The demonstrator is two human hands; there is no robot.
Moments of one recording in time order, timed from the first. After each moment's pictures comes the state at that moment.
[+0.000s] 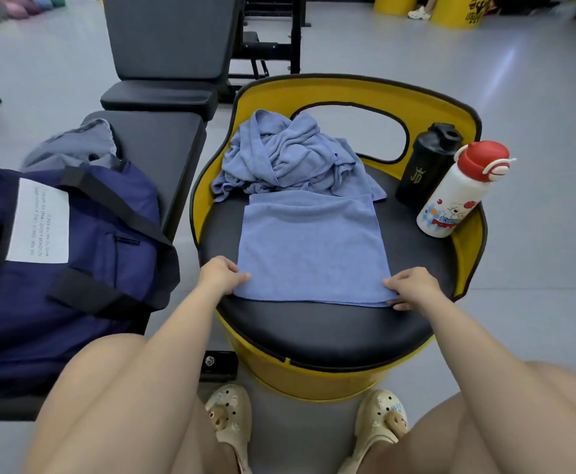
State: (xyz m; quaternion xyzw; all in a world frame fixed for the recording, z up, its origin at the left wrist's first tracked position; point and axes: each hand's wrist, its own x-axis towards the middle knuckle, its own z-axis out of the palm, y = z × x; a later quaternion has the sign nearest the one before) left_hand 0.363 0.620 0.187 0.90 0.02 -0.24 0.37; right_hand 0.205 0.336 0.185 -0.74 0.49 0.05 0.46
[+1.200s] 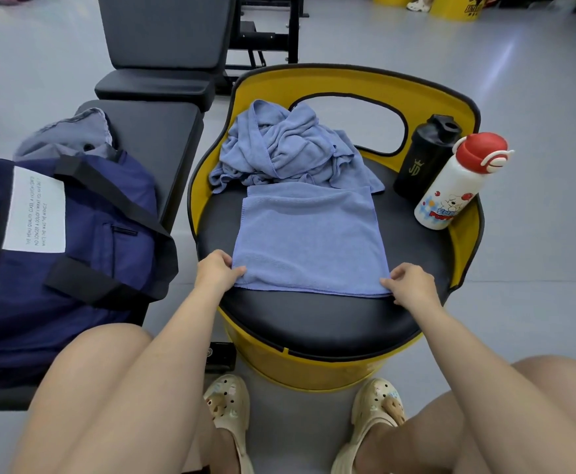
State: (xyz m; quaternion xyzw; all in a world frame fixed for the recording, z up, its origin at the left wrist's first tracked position) left_hand 0.356 0.624 0.178 0.92 0.01 -0.20 0.35; right_hand 0.192 0.350 0.177 -0.82 0.45 0.00 0.35
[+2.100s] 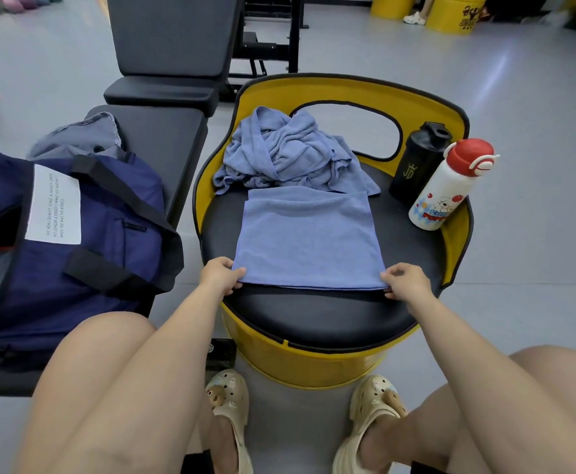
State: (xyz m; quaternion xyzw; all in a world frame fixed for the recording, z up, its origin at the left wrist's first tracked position) left_hand 0.340 0.633 0.178 0.85 0.06 -0.25 0.46; right_hand 0.186 0.351 0.176 -0.76 0.47 -0.05 0.45
